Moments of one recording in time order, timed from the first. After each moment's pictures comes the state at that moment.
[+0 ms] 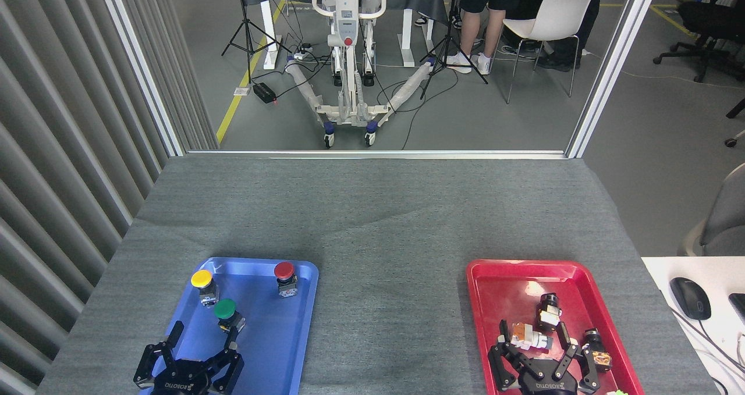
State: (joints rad) left arm 0.10 0.09 0.11 -1.44 -1.48 -0.22 0.27; right arm 0.18 0.03 -0.01 -1.57 1.49 0.01 -0.18
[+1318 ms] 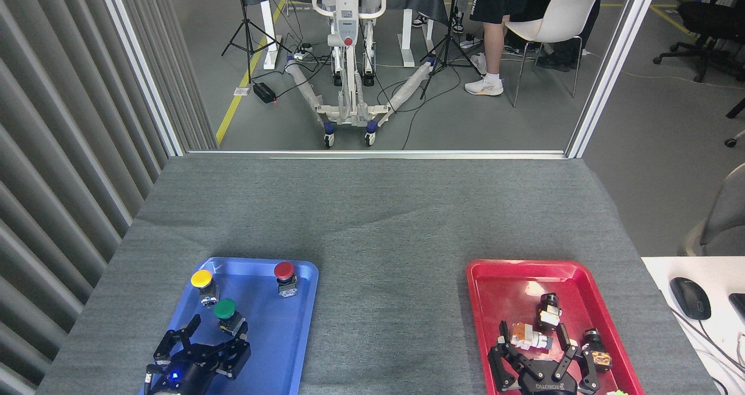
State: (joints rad) left arm -0.14 0.15 0.06 -1.06 -1.49 -0.28 0.18; right arm 0.18 0.03 -0.01 -1.57 1.49 0.01 -0.18
